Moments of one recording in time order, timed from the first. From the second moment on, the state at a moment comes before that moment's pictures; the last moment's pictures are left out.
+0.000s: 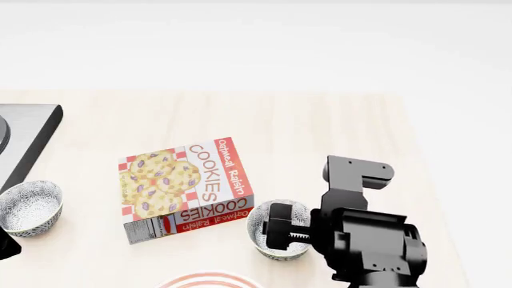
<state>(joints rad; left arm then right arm) -0.19 -0.31 -0.13 0.04 -0.39 -0.12 -0.23 1.19 0.05 -0.04 1.31 0.17 0.70 -0.12</state>
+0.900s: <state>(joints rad) -0.19 -0.32 -0.12 0.04 -0.40 -0.12 -0.24 1.18 0.04 0.06 1.31 0.07 0.73 -0.16</state>
